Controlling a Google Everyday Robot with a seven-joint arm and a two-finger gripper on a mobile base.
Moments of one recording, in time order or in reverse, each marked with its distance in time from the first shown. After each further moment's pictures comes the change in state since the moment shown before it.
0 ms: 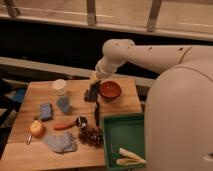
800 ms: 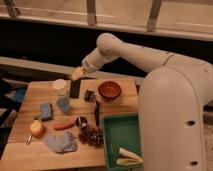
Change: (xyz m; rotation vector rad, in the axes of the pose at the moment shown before) arm -0.042 0.065 0.021 -0.326 -0.040 -0.171
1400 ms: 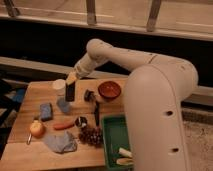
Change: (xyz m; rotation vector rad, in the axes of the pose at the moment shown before) arm -0.017 0.009 0.067 0.007 0.033 -0.112
